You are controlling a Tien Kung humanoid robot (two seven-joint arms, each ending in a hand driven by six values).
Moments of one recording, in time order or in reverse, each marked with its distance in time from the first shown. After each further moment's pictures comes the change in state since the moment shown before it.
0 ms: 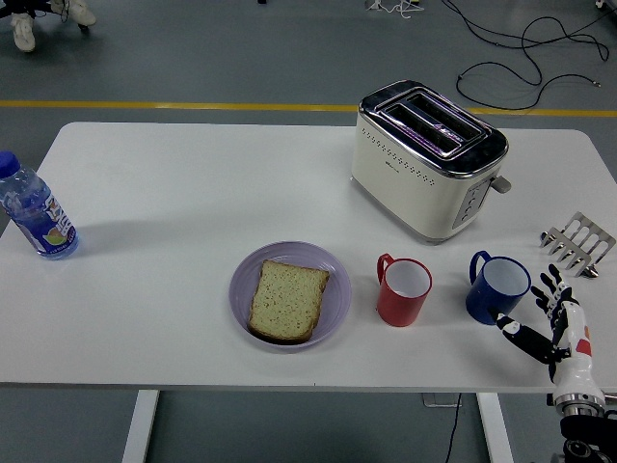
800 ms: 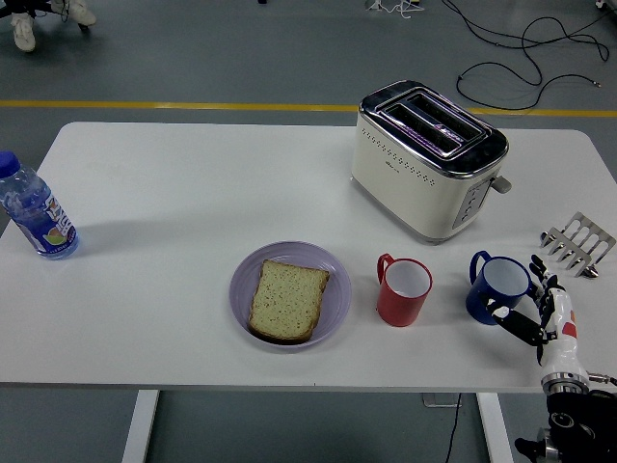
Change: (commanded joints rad) left arm -0.002 -0.001 0.027 0.000 -0.023 0.001 0.000; right arm 0.122 0.017 -0.041 -0.141 0.076 0.003 0.015
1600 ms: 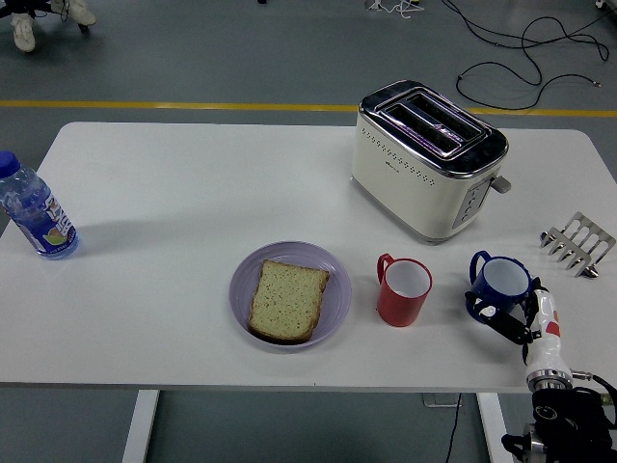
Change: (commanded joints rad) left arm 0.014 -0.002 0.009 0.000 0.011 -0.003 0.006; right arm 0.067 0.015 -0.079 -0.101 0.078 -0.012 0.031
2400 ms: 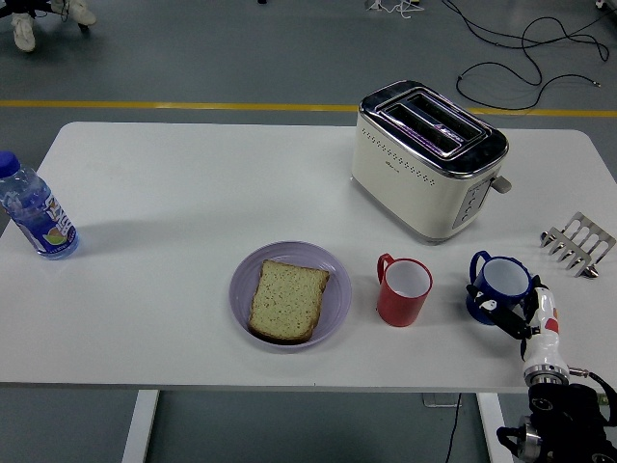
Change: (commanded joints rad) left arm 0.004 -0.001 0.010 0.000 -0.011 -0.001 -0.001; right arm 0.040 0.010 -0.021 -0.053 0.079 -0.023 0.045
